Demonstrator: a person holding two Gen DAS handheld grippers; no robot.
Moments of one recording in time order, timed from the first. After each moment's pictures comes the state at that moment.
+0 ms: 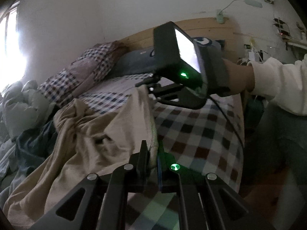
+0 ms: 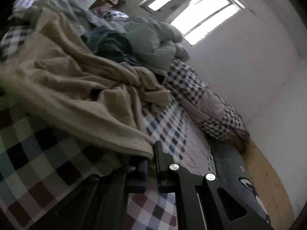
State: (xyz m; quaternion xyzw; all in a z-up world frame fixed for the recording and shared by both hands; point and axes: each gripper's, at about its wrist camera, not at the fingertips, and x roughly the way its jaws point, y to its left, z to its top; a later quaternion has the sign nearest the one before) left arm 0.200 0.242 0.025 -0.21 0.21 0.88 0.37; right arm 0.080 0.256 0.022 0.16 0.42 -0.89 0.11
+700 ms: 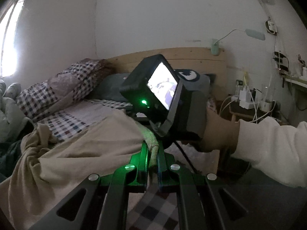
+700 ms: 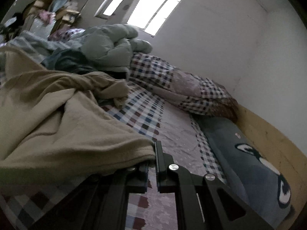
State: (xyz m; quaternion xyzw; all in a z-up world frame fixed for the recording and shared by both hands) left arm 0.200 0.372 0.063 -0.18 0.12 0.89 0.41; right arm 0.075 0.367 0.065 0.17 0.27 -0.94 0.06
